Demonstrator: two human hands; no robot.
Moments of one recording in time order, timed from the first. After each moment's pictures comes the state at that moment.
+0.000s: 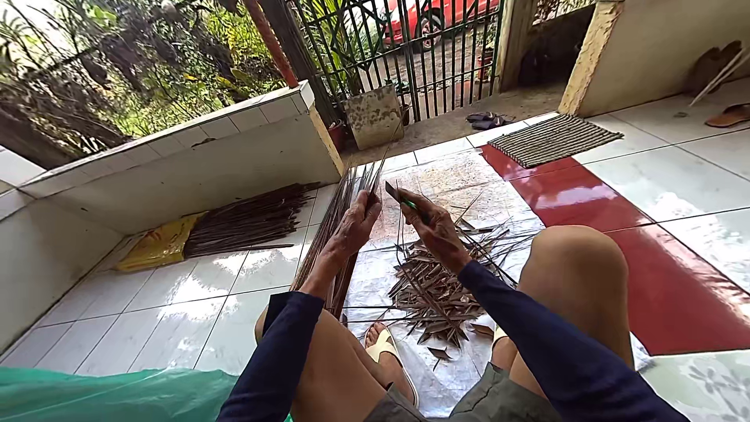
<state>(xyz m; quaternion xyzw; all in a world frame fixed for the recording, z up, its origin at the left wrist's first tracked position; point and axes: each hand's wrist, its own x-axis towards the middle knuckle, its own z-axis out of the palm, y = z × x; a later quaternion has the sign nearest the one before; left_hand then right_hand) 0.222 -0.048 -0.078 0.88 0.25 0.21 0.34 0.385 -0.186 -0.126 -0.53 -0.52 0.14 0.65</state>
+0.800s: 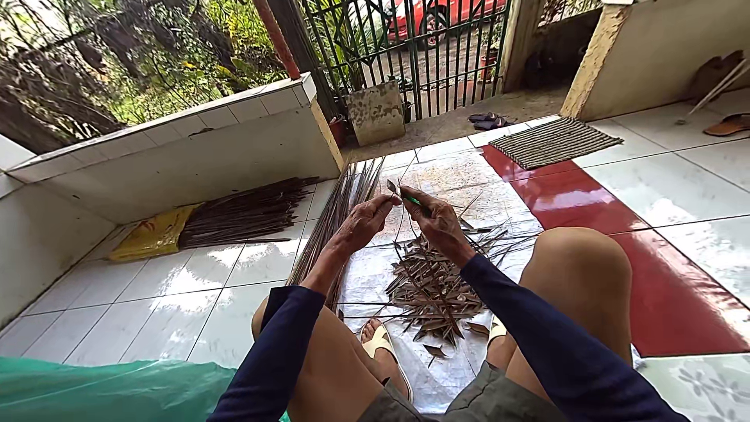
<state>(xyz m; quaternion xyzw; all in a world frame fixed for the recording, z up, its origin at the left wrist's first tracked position) 0.225 -0.062 -0.071 0.91 0.18 0.19 0.33 0.392 -0.185 -0.123 -0.62 -0.52 0.11 0.58</state>
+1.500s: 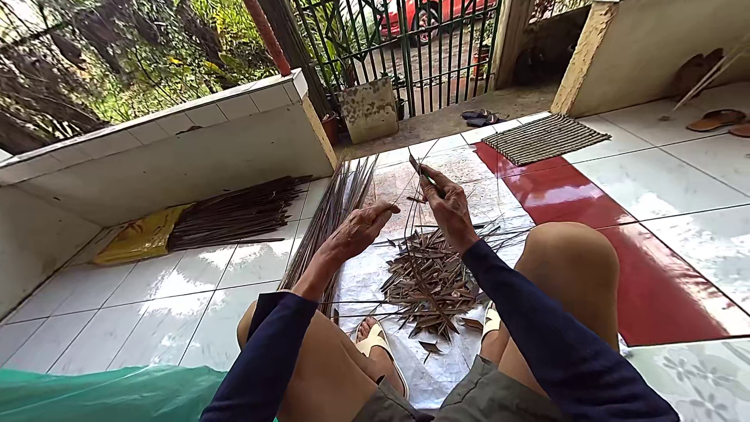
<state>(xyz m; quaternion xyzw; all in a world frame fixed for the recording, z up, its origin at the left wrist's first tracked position) 0.225 -0.062 -0.081 0.94 0.13 0.15 0.26 0.425 -0.176 -0.123 -0.58 -0.42 0.14 0.69</state>
